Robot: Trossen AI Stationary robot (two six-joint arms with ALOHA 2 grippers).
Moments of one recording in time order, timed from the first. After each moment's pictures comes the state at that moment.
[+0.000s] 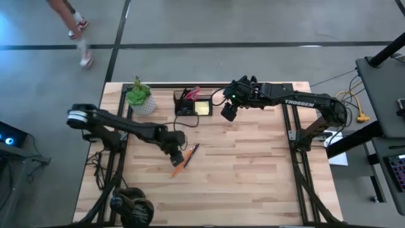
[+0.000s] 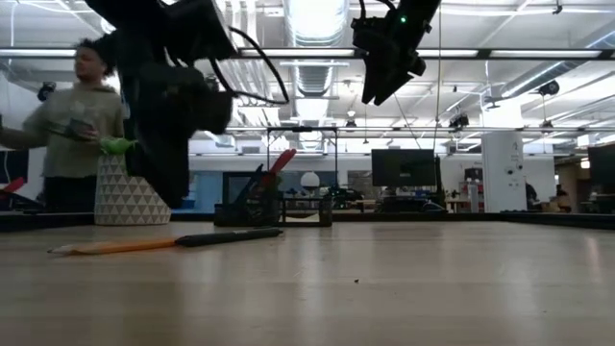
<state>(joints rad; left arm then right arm) -0.07 1.47 0.81 -0.45 0.14 -0.69 -0.24 1.56 1.44 -0.88 0.36 0.22</state>
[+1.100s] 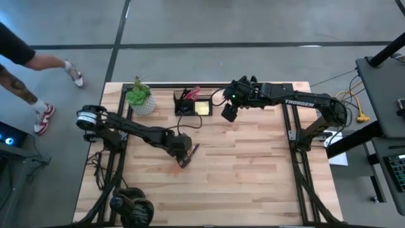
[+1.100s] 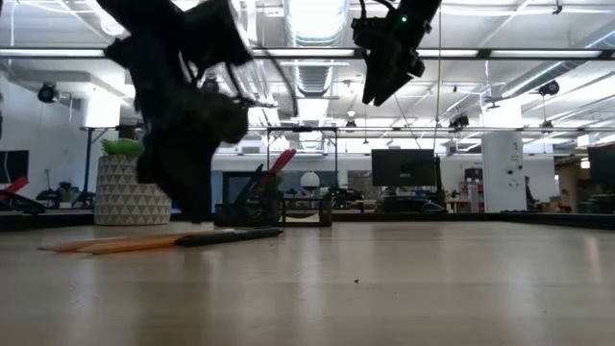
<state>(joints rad) -0.12 1.60 0.88 -0.42 0.02 -0.80 -0.24 1.56 1.44 -0.89 0.33 0.21</state>
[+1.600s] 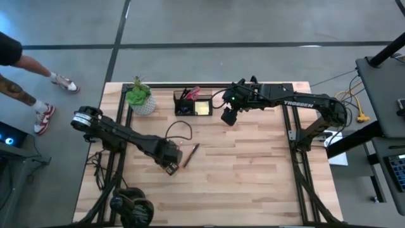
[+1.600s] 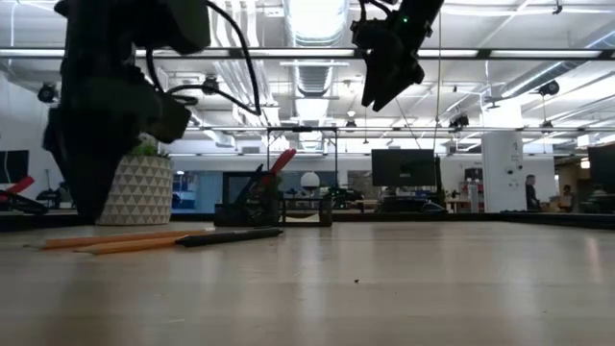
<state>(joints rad) -0.28 1.55 0.91 -0.80 0.04 -1.09 -0.24 1.56 1.42 -0.88 0.24 0.24</state>
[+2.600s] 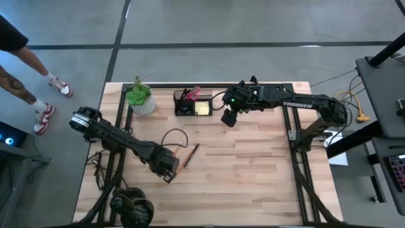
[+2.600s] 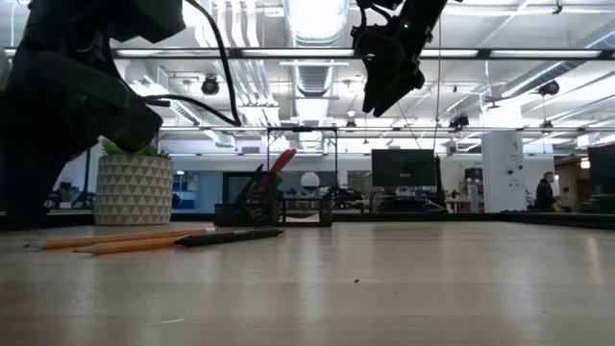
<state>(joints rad) -0.38 1.54 0.87 -0.73 0.19 -1.30 -0.23 1.56 1.38 -0.85 0.23 0.23</state>
